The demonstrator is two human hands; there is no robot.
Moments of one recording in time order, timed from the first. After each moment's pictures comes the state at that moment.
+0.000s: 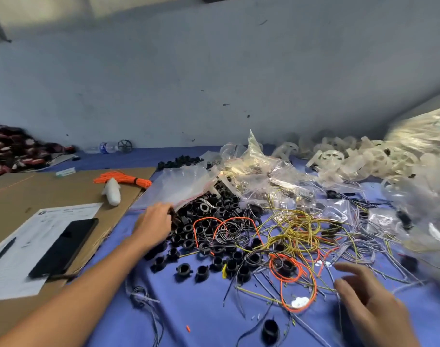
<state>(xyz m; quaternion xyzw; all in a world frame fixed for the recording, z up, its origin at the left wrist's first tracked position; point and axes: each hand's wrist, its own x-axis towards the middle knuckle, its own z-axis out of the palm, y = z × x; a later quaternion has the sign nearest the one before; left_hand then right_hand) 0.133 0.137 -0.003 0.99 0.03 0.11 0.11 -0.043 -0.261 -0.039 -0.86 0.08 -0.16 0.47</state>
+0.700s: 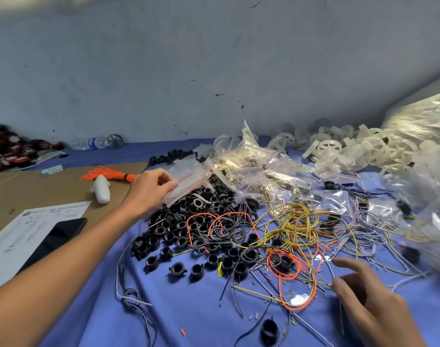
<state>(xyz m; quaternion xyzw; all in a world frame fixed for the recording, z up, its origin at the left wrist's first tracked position) 0.162 0.125 0.052 0.95 -0.04 0.19 0.24 -0.040 -0.261 -0.046 -0.89 0.06 -0.18 0.41</state>
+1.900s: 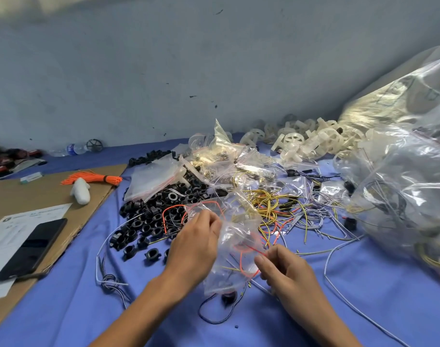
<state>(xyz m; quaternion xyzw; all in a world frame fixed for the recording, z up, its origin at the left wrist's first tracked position) 0.000 -0.043 0.008 0.93 -0.15 0.16 0.29 -0.057 -0.231 -0.044 -0.76 -0.05 -0.08 0.64</state>
